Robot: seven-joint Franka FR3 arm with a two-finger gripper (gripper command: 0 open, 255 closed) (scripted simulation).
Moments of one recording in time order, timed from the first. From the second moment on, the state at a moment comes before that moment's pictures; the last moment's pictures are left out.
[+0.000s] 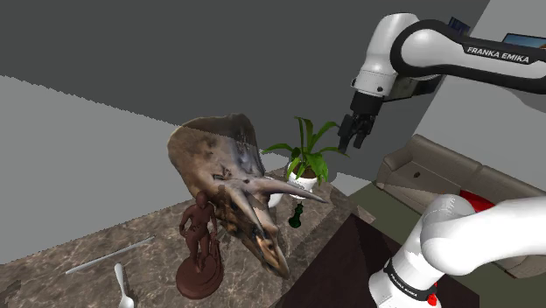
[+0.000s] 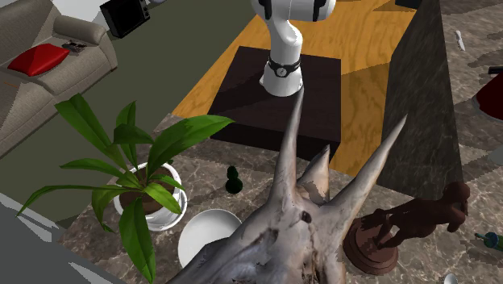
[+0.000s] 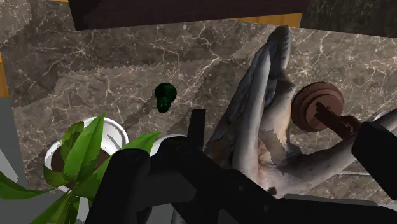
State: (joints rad) arm 0.02 -0.74 -0.04 -2.35 0.11 1.54 0.11
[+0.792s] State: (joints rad) arm 0.01 -0.57 -0.04 -2.53 0.03 1.86 0.04
